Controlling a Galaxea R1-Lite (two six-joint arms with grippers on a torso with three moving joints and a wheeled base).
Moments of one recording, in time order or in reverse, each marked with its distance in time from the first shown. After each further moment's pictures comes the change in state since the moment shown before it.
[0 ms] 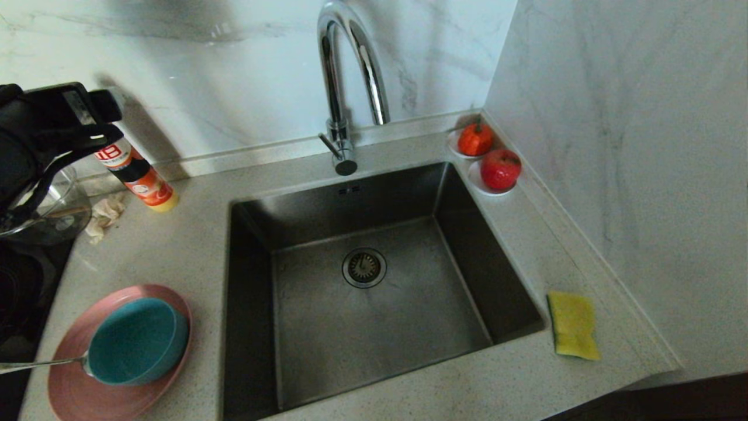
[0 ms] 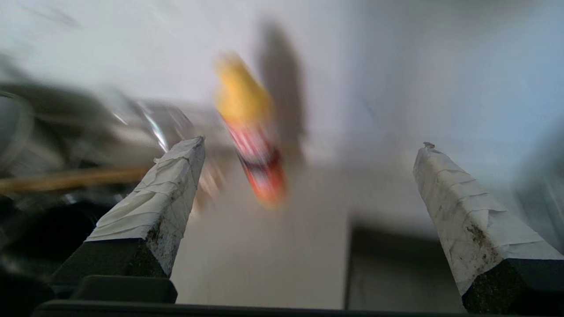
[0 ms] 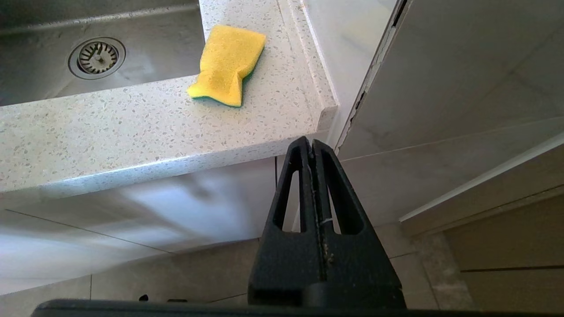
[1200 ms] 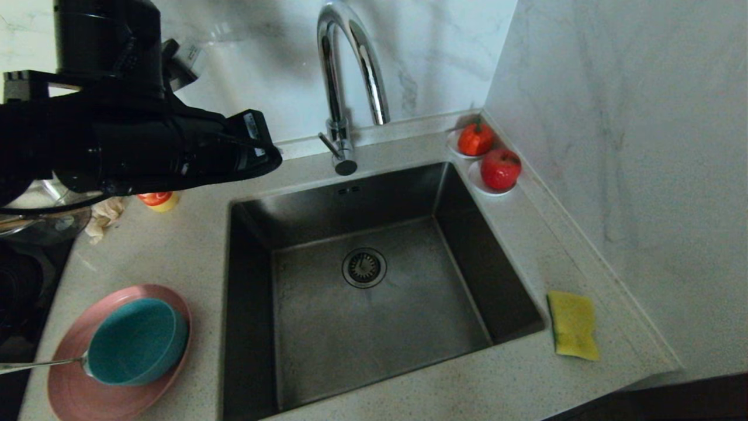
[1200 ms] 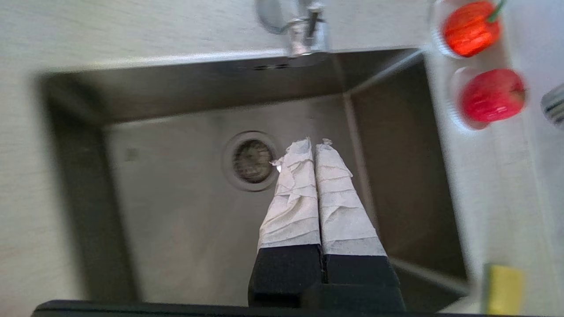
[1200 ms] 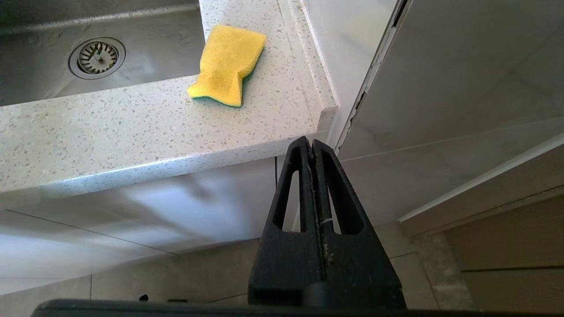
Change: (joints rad) left arm -0.162 0.287 -0.446 0.623 -0.561 -0.449; right arm 0.000 0.000 0.000 0.000 0.000 0.000
